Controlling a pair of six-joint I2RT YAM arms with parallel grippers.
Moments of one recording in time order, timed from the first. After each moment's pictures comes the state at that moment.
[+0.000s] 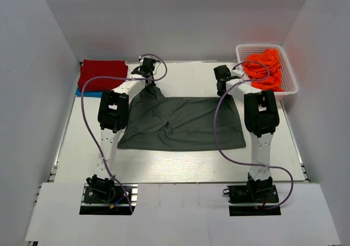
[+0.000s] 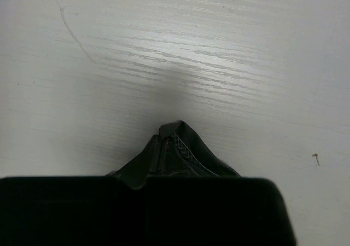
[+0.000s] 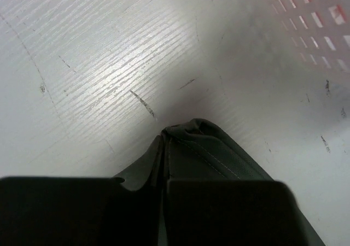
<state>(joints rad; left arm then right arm) -0.32 2.41 1.97 -0.43 -0.33 -0.37 0.28 2.18 1.60 -0.49 0.52 0.71</state>
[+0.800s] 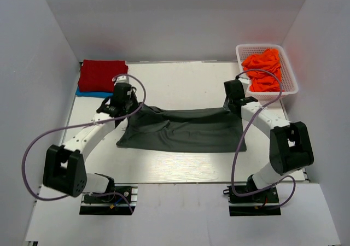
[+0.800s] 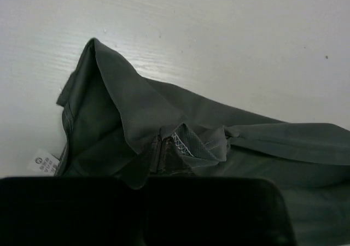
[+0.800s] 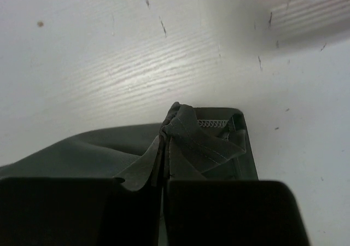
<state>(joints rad) -0.33 1.39 1.00 -0.27 -0.15 -0.54 0.33 1.59 1.04 -0.30 0.40 0.46</state>
